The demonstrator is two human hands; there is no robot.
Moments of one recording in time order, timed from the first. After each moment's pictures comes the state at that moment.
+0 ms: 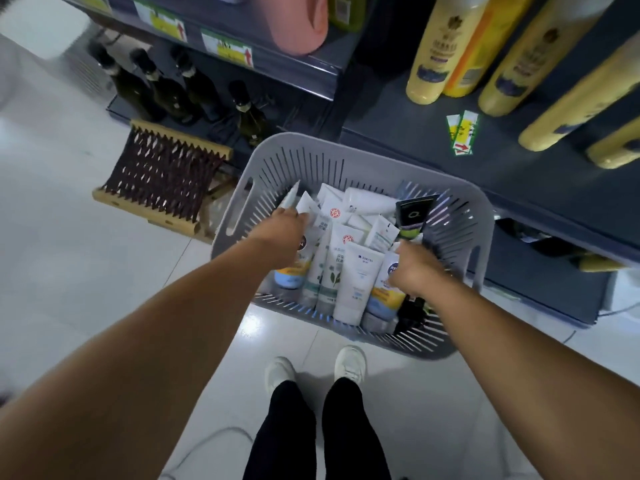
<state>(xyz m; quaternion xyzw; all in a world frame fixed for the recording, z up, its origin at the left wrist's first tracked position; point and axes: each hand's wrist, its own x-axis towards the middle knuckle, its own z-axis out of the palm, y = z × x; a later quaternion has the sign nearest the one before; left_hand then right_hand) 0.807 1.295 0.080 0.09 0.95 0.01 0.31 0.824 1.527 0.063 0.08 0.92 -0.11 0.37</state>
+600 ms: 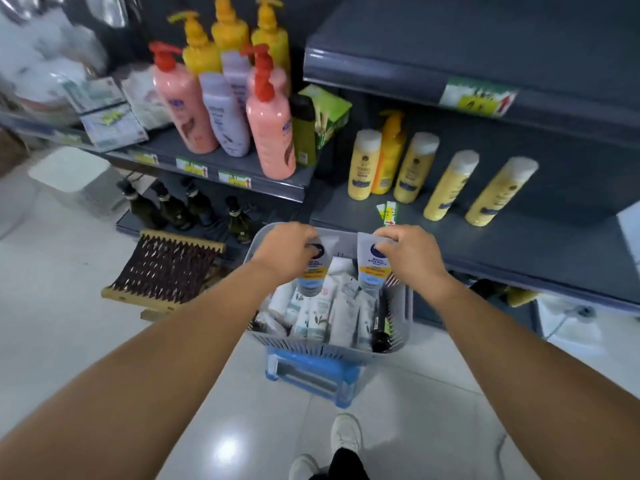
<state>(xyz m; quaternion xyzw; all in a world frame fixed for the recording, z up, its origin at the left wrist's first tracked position) 0.845 1.329 0.283 0.14 0.96 0.21 0.08 0.871 1.536 0.289 0.04 0.94 -0.34 0.04</state>
